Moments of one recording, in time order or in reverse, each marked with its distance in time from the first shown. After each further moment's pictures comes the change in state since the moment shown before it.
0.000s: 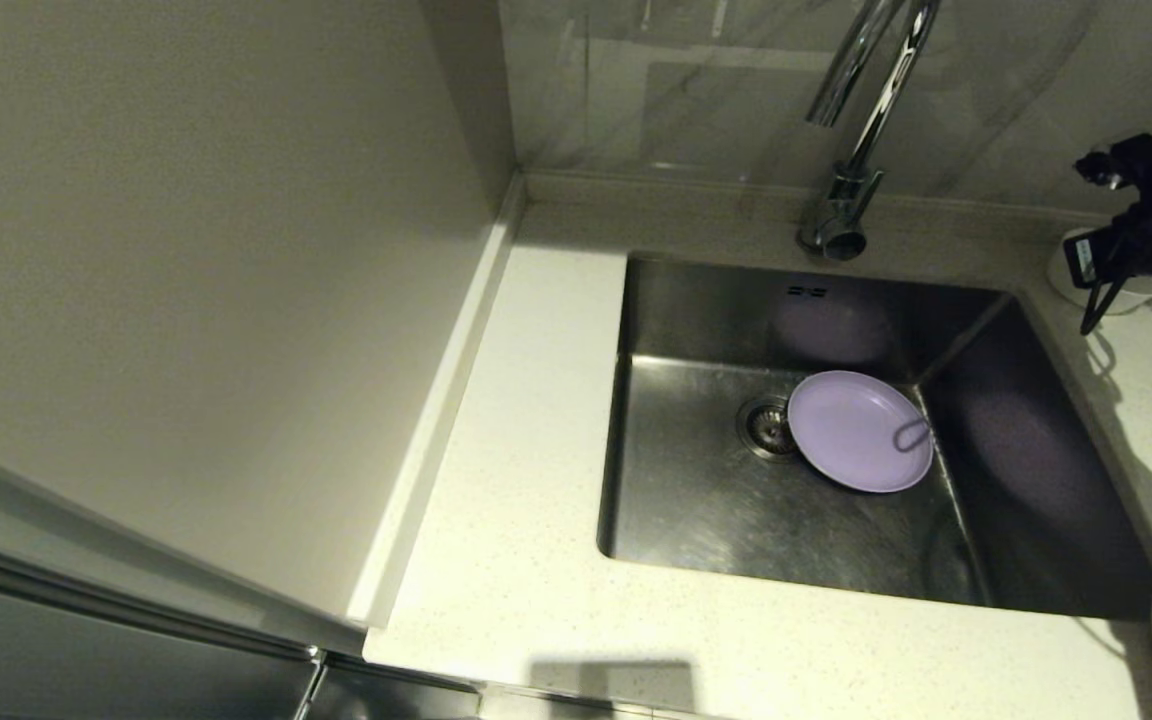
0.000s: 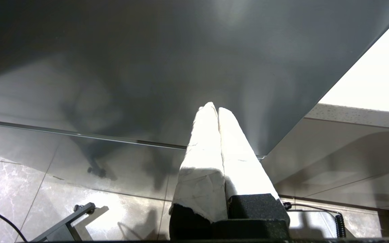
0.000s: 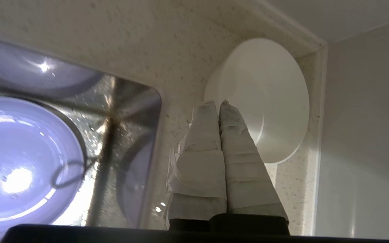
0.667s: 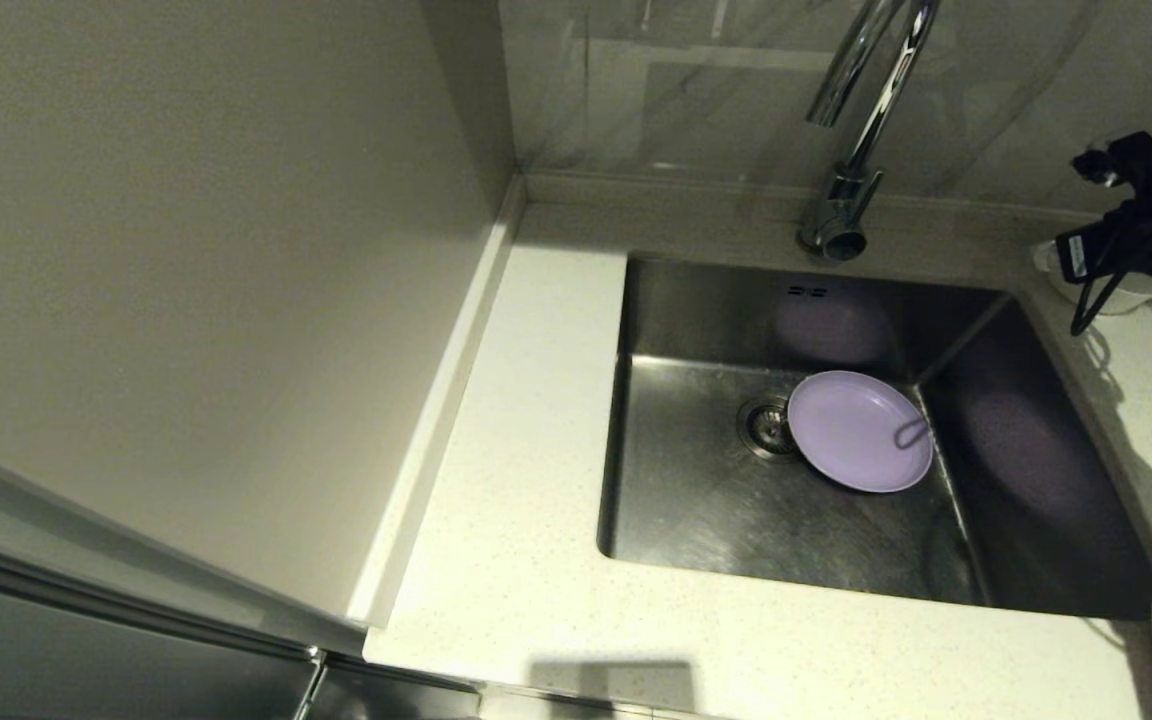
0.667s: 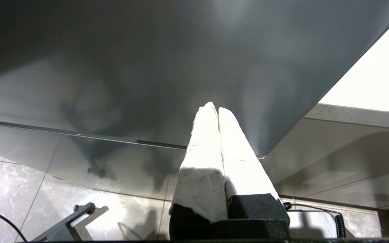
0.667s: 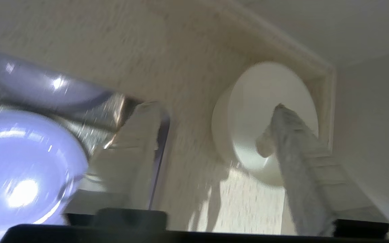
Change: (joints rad) left arm 0.000 0.000 0.000 0.000 0.000 0.000; right arm -0.006 0.031 -0.001 -0.101 0.083 -0.001
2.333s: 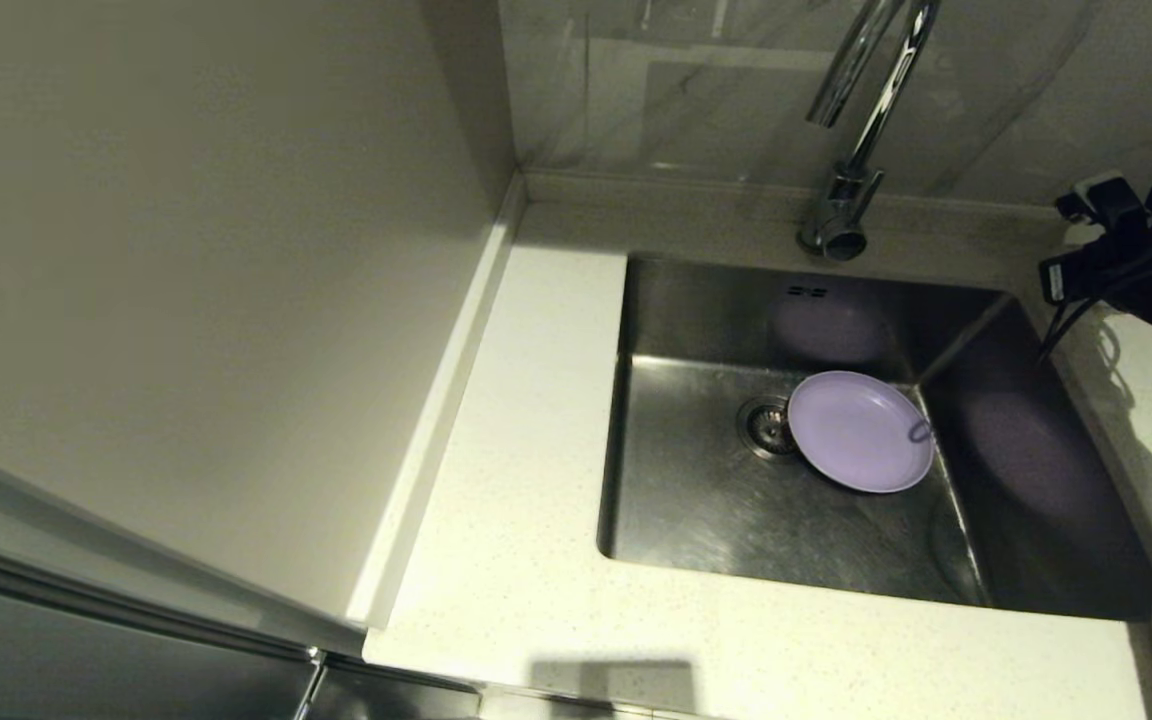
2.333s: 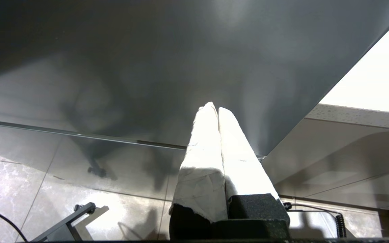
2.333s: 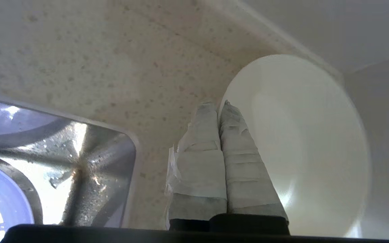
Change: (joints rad) left arm 0.000 0.000 0.000 0.000 0.000 0.000; right arm -0.037 0.158 0.002 -0.287 0.002 -0.010
